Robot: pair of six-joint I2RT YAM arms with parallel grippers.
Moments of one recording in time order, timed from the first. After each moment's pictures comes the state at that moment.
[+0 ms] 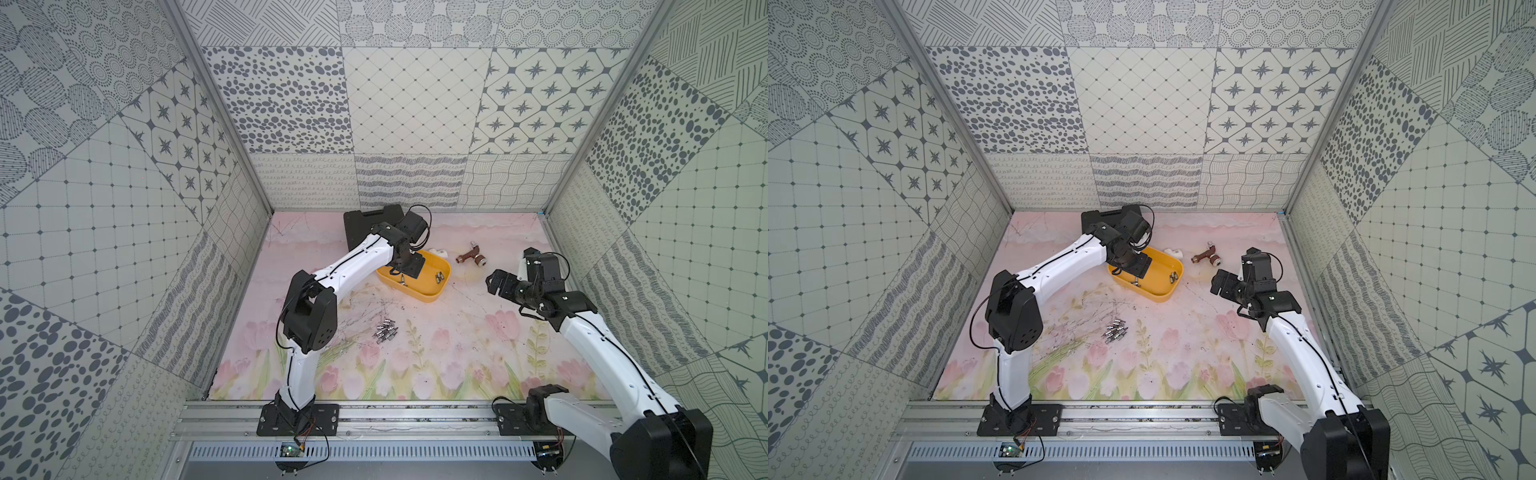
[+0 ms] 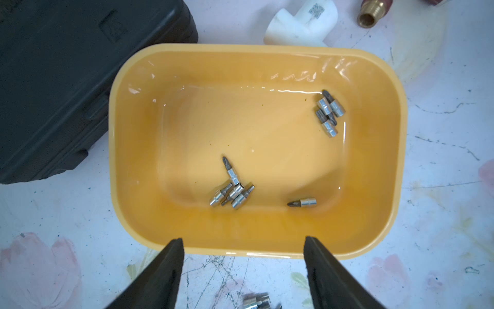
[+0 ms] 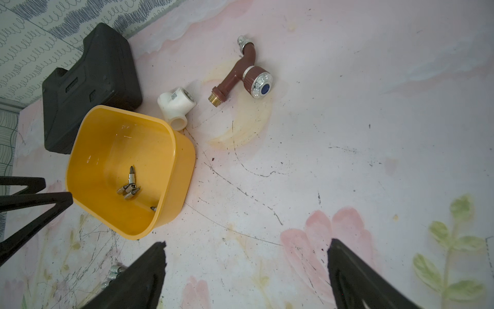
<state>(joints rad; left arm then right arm) -0.62 2.01 1.83 -0.97 -0.10 -0.15 0.15 1.05 0.84 -0.60 -0.06 0.48</state>
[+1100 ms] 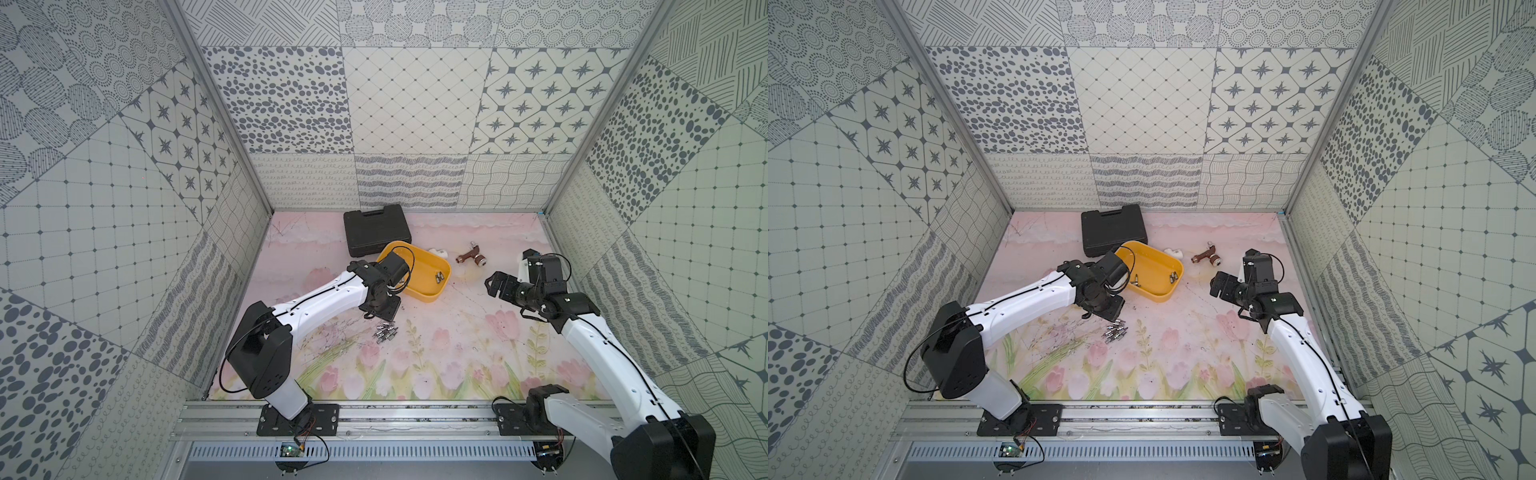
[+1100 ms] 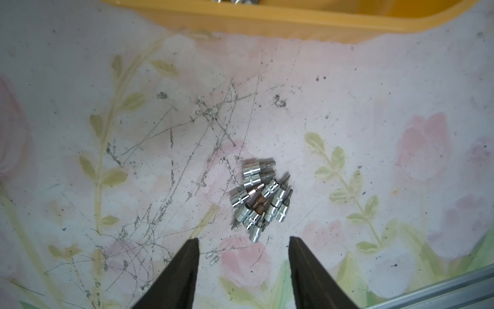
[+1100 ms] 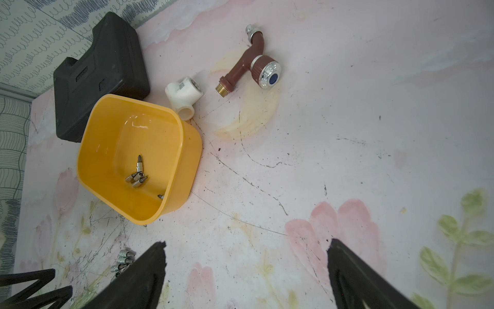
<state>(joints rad) -0.70 1.62 1.25 -0.97 -0.07 -0.29 0.15 1.04 0.84 -0.62 -0.11 0.47</state>
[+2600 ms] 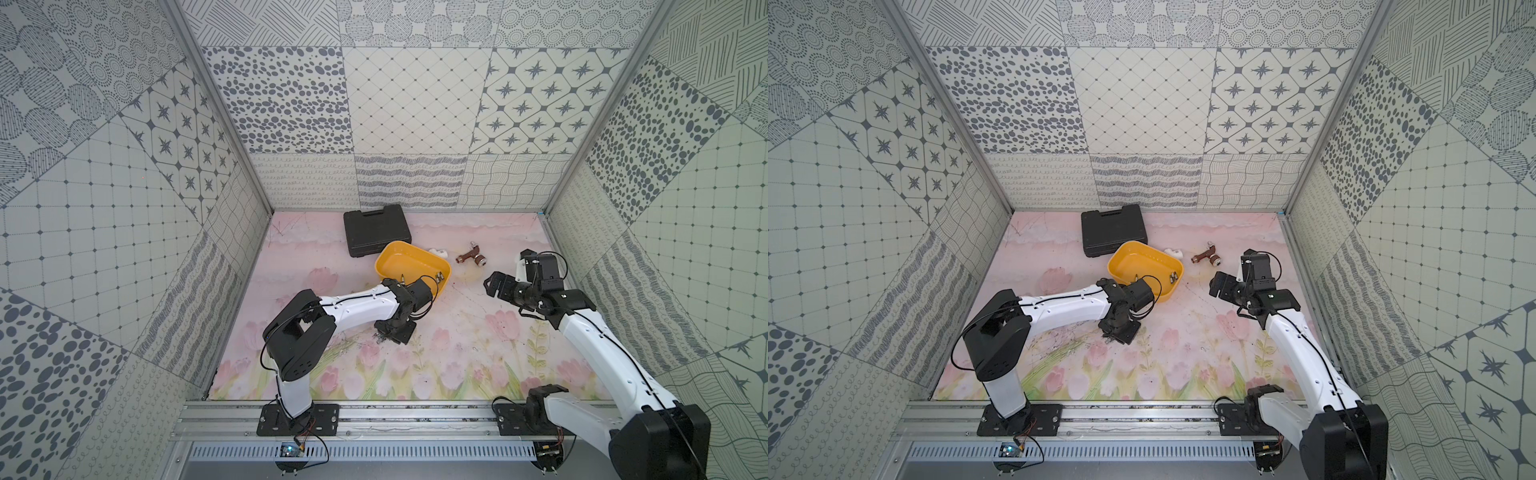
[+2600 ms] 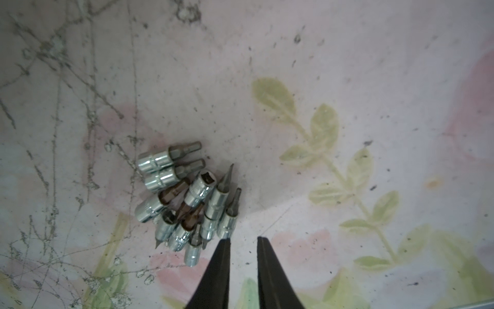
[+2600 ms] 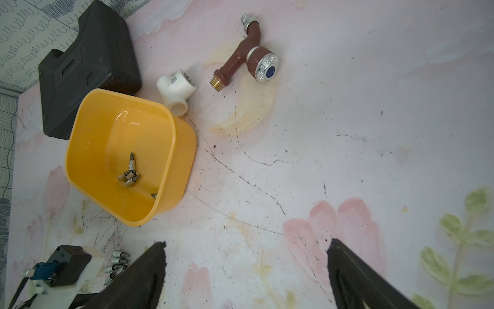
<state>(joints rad) -0.86 1.83 1.24 -0.95 -0.06 -0.39 0.15 1.08 0.84 -0.62 -0.11 0.47</state>
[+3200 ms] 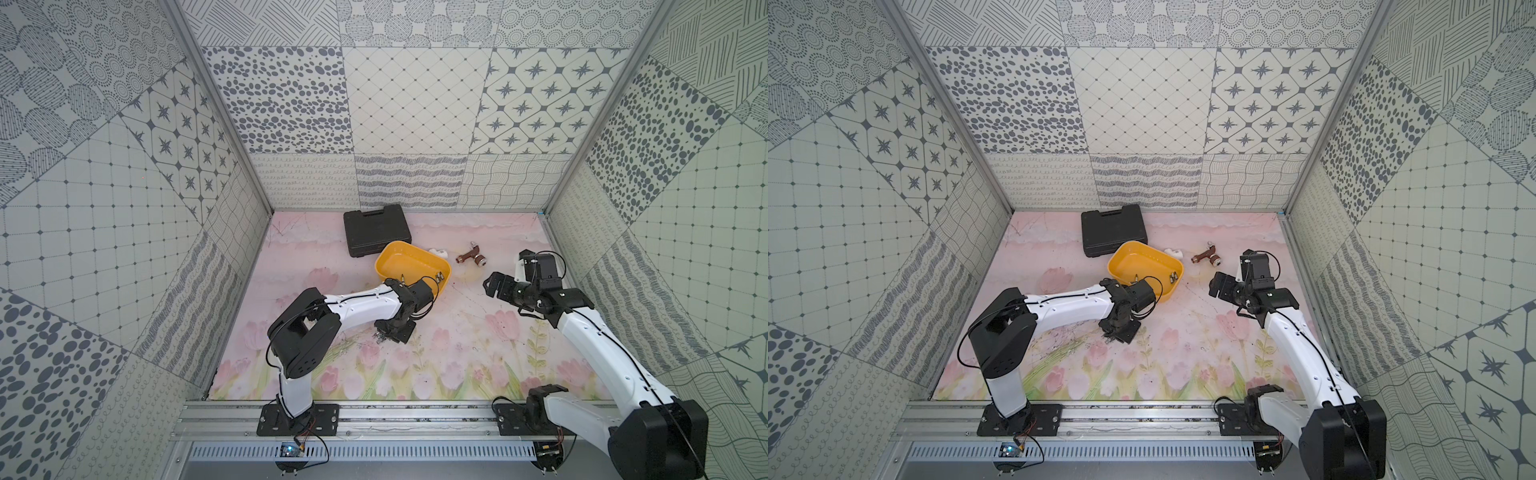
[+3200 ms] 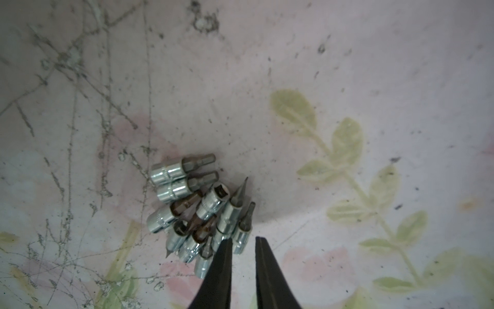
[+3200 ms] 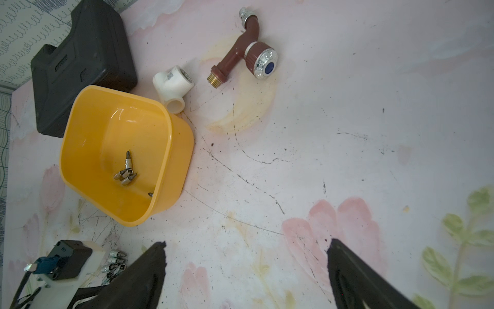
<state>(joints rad) -0.86 1.86 1.26 -0.95 -0.10 -0.39 0.15 1.09 0.84 -0.62 -0.11 0.46</state>
